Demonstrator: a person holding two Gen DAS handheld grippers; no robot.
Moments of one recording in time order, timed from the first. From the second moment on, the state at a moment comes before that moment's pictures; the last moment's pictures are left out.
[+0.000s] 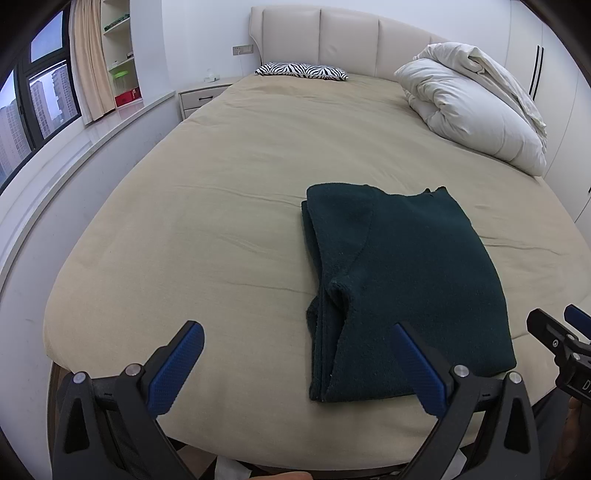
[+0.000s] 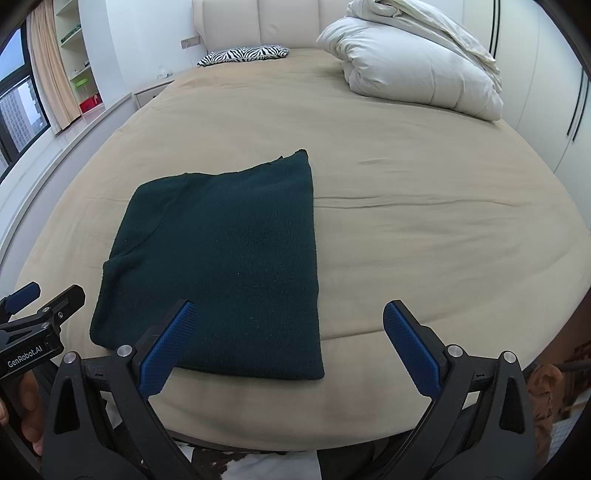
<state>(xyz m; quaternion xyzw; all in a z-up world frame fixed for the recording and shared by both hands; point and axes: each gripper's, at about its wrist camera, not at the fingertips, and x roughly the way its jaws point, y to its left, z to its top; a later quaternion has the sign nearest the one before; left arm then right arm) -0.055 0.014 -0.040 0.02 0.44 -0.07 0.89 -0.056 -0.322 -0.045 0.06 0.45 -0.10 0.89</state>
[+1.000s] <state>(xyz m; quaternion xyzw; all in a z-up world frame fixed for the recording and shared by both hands) -0.056 0.014 -0.042 0.02 0.45 -0.07 0.89 -0.056 -0.323 -0.048 0.06 0.45 -0.10 0.89</state>
